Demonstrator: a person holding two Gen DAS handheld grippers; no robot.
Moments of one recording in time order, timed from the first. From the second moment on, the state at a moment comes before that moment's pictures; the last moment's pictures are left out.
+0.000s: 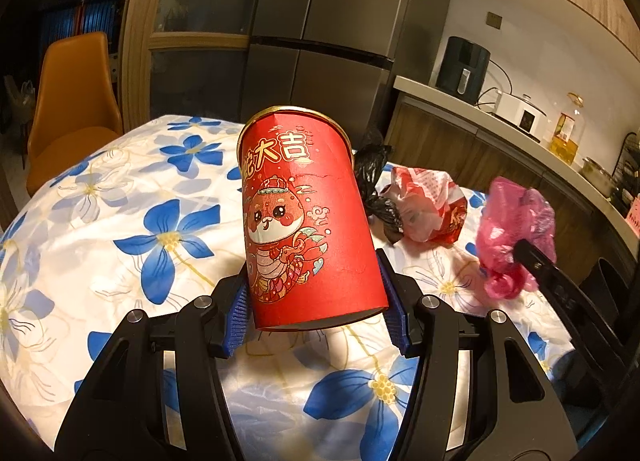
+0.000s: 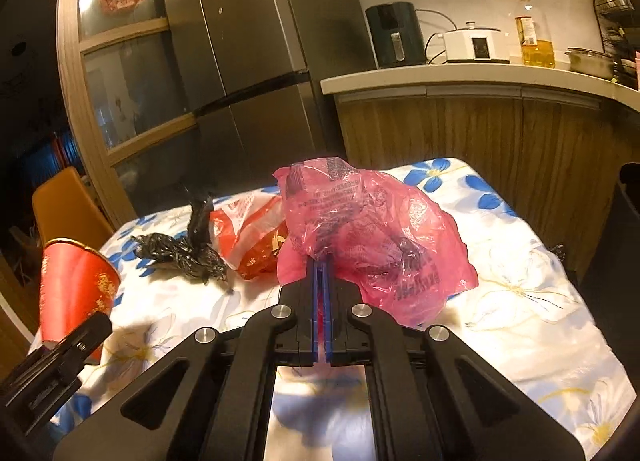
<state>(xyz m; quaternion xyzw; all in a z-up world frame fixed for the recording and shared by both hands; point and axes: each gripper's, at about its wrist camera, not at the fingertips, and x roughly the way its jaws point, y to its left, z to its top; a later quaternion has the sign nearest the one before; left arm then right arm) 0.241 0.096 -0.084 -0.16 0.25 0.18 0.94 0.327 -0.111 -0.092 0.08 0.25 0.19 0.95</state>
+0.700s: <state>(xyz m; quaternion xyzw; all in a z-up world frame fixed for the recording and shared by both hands) 0.230 0.007 -0.039 -0.11 0.23 0.11 0.96 0.233 -0.204 -0.031 0.11 0.16 0.17 0.97</state>
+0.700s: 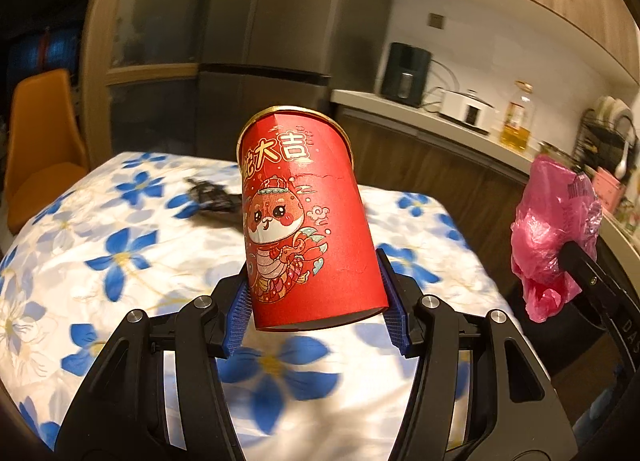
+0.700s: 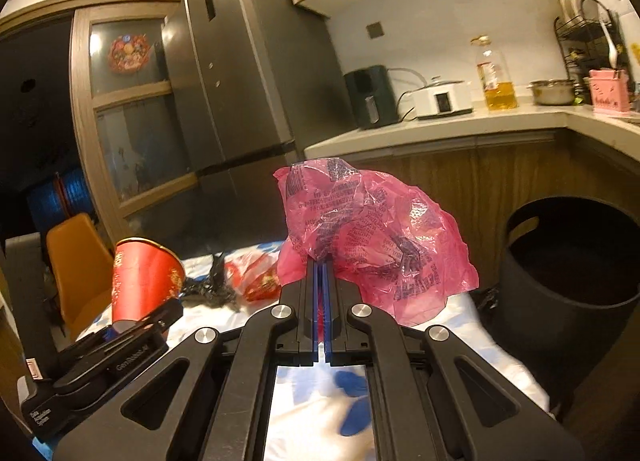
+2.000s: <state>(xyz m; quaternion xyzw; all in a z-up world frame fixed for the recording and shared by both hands) 0.344 -0.271 -0.037 -0.02 0.21 -0.21 0.96 0.267 -0.411 -0.029 0.15 0.13 -0.03 0.98</state>
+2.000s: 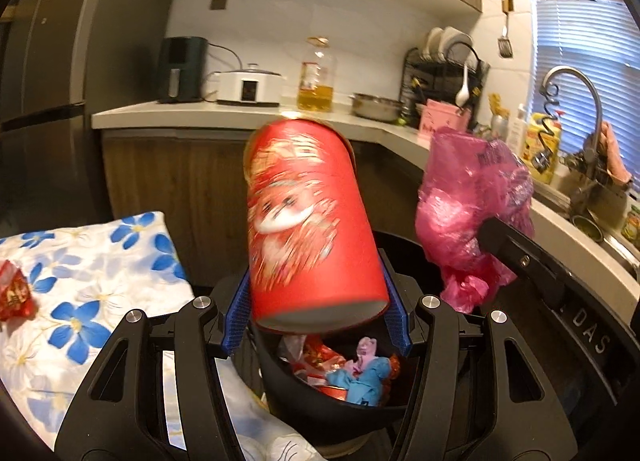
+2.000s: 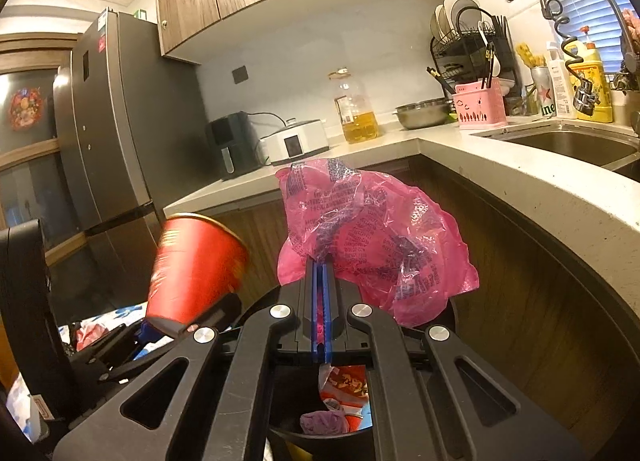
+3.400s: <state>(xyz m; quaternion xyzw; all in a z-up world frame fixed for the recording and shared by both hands) 0.256 -0.075 -0.053 -0.08 0.22 0.05 0.97 0.217 -0.313 -0.027 0.14 0.12 0.02 0.98</state>
